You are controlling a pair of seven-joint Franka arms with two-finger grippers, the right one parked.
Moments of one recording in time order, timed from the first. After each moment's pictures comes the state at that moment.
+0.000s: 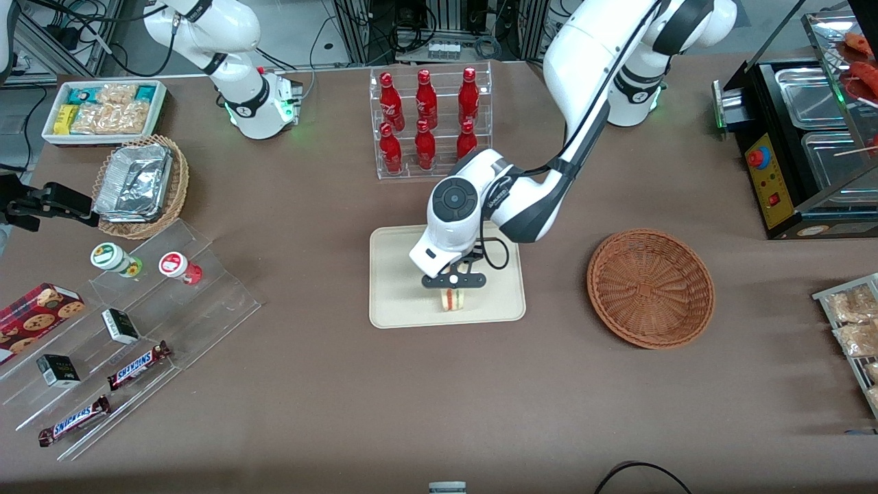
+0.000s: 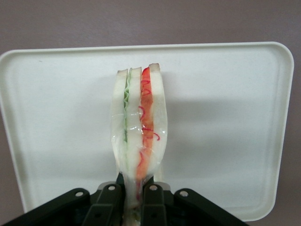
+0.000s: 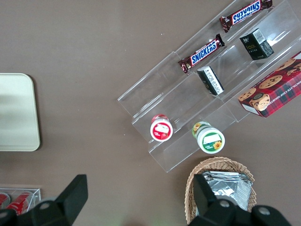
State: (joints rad) arm -0.68 0.71 -0.12 -1.42 0.00 2.11 -0.77
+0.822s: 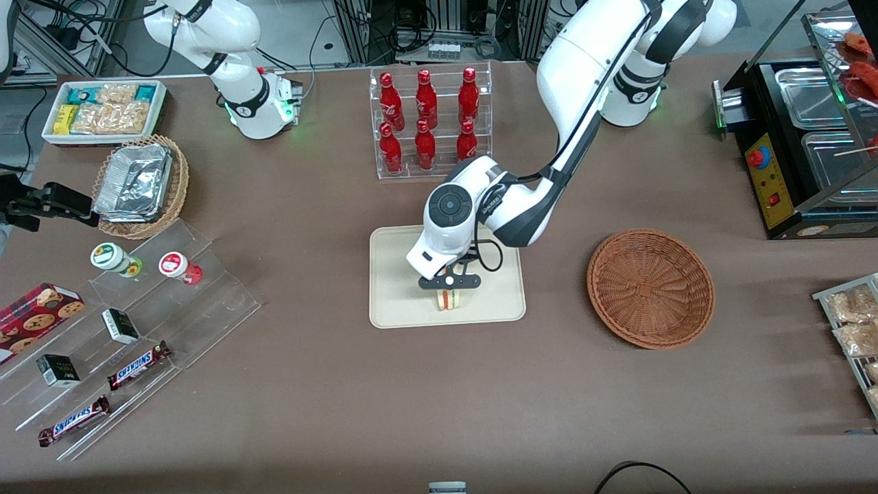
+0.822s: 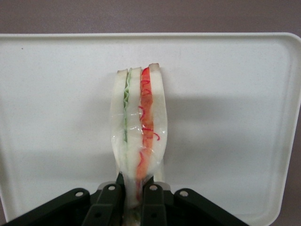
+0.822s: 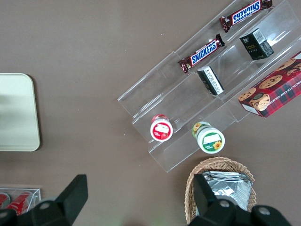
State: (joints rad) arm -0.68 0.75 -0.13 -1.42 -0.01 2.13 -0.81
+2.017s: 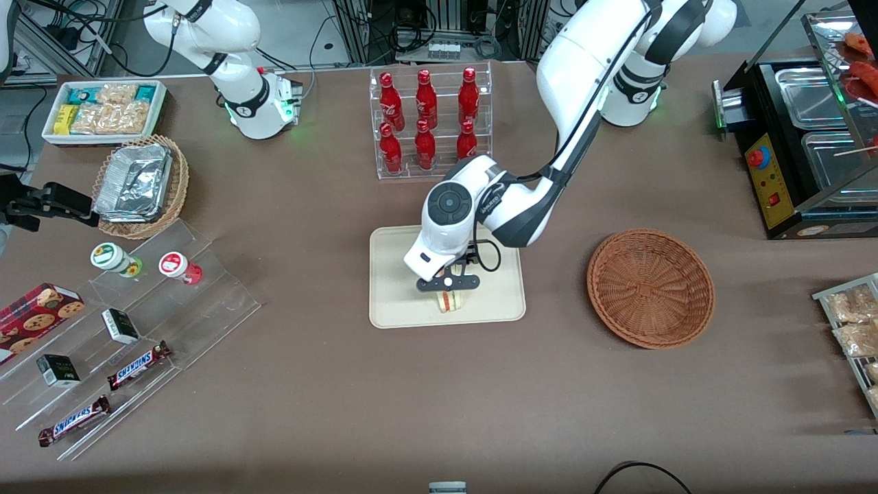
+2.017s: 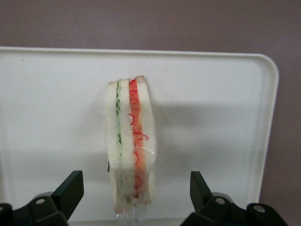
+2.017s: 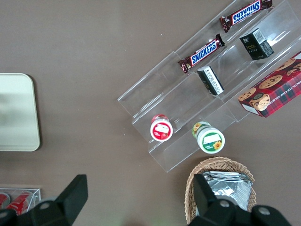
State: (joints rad) arm -0.68 0.73 -0.13 -1.38 -0.01 2.13 -0.83
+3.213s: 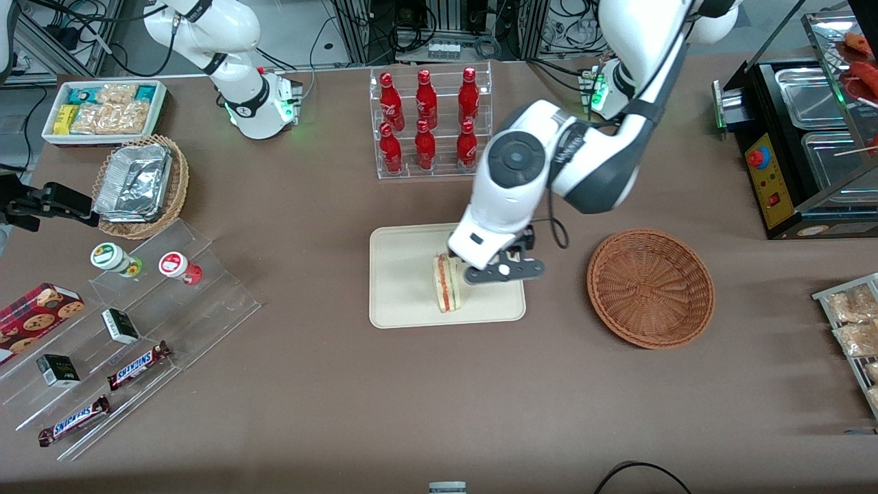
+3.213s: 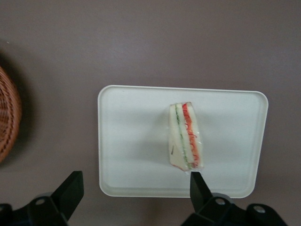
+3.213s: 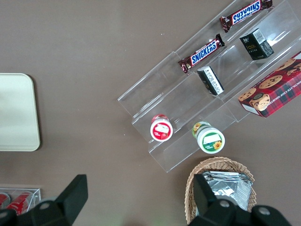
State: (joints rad) arm -0.54 0.49 -0.10 -1.37 0.00 1.85 -0.71
